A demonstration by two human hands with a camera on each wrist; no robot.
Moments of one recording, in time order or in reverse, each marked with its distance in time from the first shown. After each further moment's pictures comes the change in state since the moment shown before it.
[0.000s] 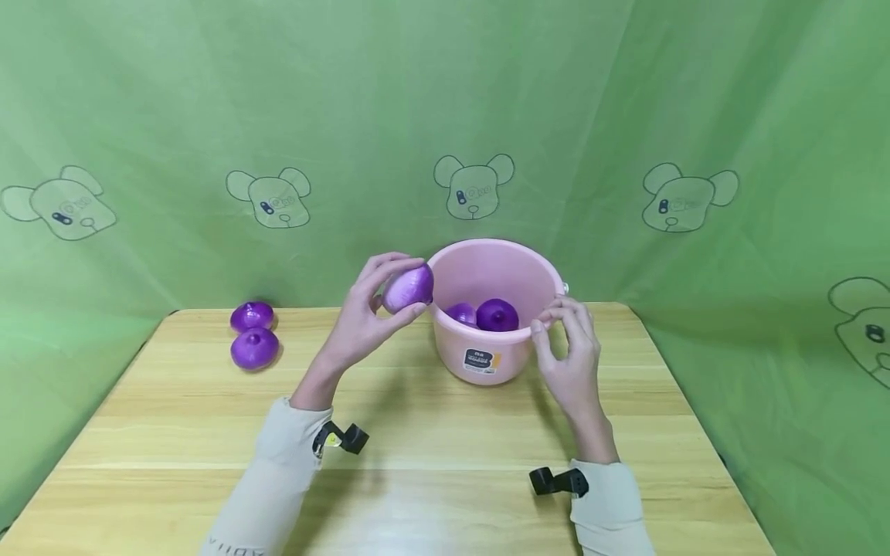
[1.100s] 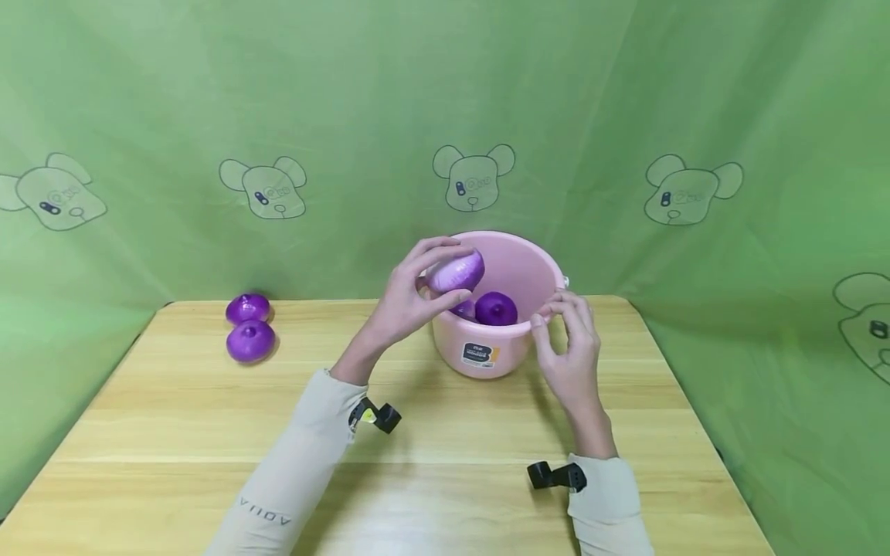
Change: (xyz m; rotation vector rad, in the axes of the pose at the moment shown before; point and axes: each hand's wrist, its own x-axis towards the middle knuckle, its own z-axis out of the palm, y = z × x) left_hand 0.034 0.000 0.044 0.035 -0.100 0.023; right_hand 0.005 -0.030 0.006 0.007 0.000 0.001
